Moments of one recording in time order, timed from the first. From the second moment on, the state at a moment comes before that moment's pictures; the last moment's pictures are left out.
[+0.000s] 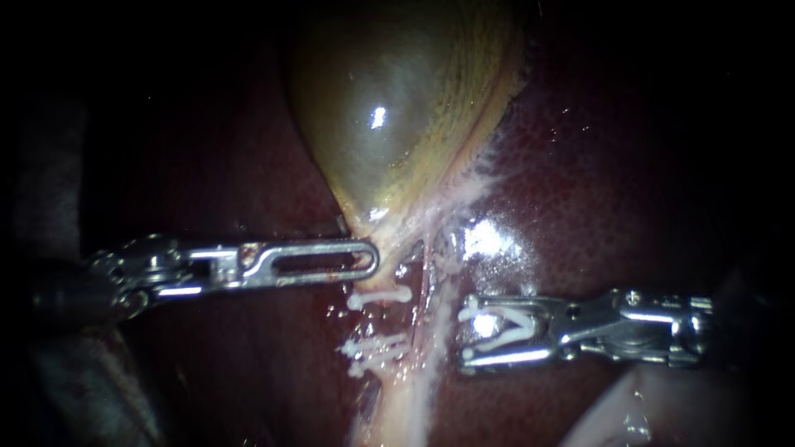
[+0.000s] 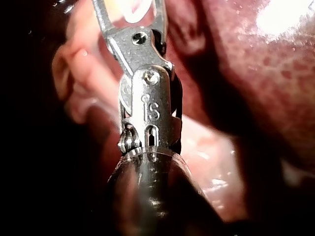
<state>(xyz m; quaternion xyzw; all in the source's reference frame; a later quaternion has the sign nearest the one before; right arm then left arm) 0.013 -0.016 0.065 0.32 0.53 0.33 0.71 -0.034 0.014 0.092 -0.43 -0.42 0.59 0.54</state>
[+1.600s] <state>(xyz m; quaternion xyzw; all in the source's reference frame) 0.016 -0.017 0.074 0.29 0.52 0.32 0.74 -0.032 0.014 0.088 -0.41 -0.43 0.59 0.54</state>
